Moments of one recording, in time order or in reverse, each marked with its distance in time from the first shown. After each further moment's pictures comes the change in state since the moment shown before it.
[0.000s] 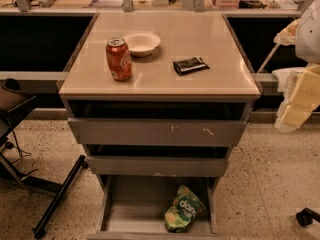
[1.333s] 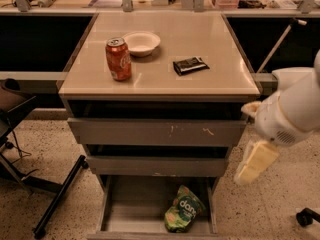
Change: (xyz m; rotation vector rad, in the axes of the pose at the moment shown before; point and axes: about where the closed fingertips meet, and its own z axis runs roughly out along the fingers) arm 0.015 0.057 0.154 -0.137 -0.181 0.099
